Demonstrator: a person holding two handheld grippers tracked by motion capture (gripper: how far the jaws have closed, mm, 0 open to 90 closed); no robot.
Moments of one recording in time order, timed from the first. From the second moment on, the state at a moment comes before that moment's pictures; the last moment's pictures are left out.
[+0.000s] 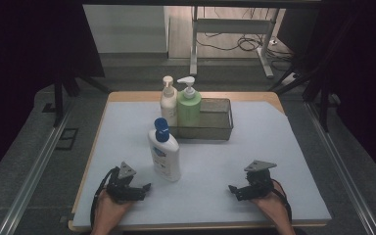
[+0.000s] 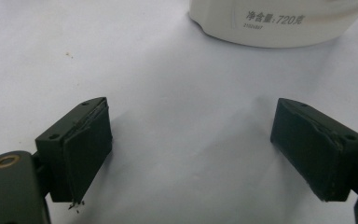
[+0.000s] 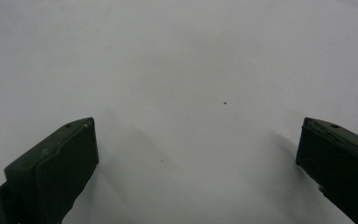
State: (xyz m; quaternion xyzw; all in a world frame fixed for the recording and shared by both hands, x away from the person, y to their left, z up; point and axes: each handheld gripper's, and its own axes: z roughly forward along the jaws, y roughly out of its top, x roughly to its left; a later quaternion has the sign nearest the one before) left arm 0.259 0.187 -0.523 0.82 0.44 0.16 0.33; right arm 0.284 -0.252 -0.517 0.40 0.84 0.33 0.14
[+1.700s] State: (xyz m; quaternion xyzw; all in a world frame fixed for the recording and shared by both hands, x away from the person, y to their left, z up) left arm 0.257 0.189 -0.523 0.82 0.44 0.16 0.33; right arm 0.298 -0.165 -0.438 0.29 0.84 0.44 0.12
